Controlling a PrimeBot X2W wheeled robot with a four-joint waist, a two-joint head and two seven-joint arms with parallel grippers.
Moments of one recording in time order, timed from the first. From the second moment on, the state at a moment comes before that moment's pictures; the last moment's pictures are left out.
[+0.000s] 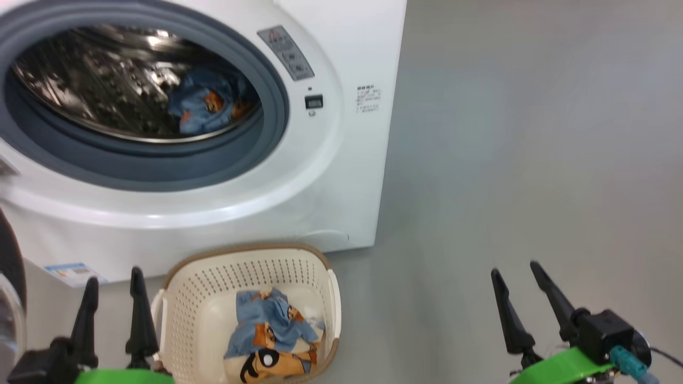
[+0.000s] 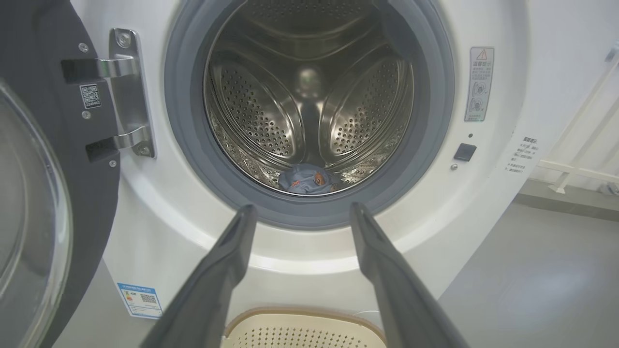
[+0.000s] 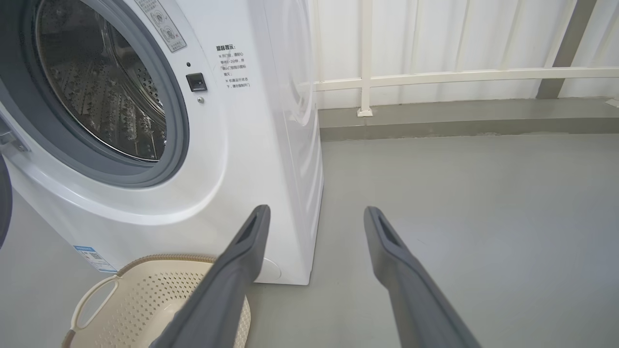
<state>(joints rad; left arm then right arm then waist) 0.00 0.03 0.08 0.04 -0.31 -0.07 -0.26 -0.02 -0.05 0.02 0.12 0.15 0.13 -0.26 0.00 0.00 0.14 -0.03</state>
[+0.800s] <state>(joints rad) 0.18 0.04 0.03 -0.01 -0.30 -0.02 -0.26 0.08 -0.05 0.01 0.10 0.12 0.13 -0.26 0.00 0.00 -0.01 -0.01</state>
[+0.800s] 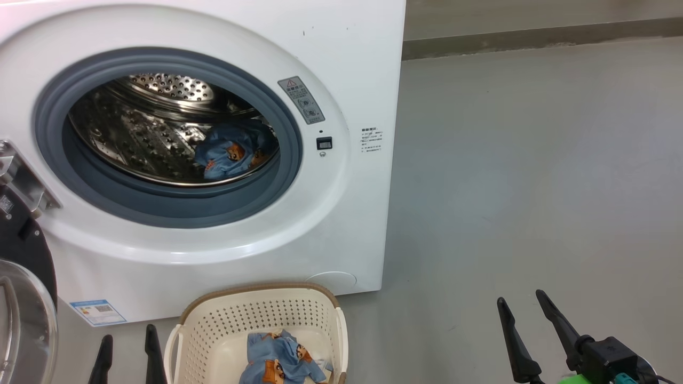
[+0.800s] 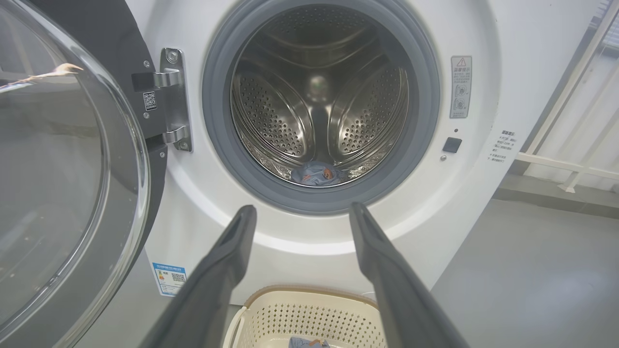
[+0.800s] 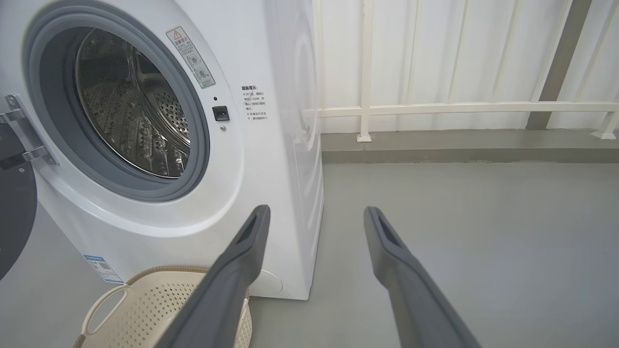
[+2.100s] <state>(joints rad) 0.19 0.04 0.02 0.01 -0.31 -0.02 -0.26 0.08 -0.05 -0.01 0.11 0.12 0.13 -0.26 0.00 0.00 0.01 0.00</state>
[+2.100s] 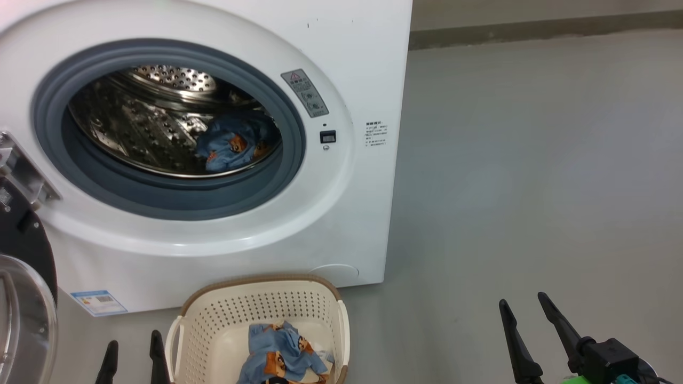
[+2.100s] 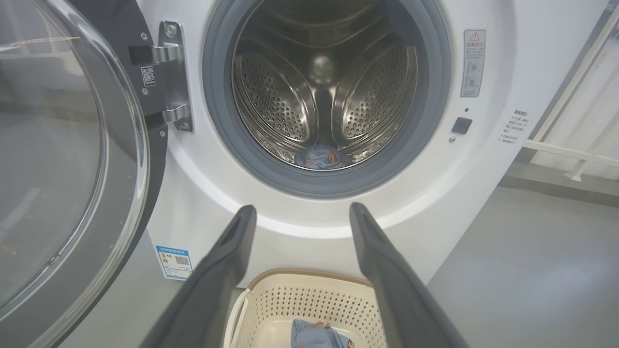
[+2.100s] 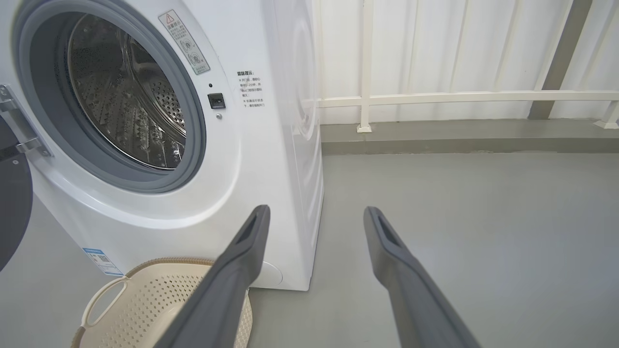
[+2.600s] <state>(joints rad) 0.07 0.04 0.00 0.10 -0.34 -0.06 -0.26 0.01 -0.05 0.02 0.08 0.13 0.13 -0.26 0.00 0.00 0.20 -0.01</state>
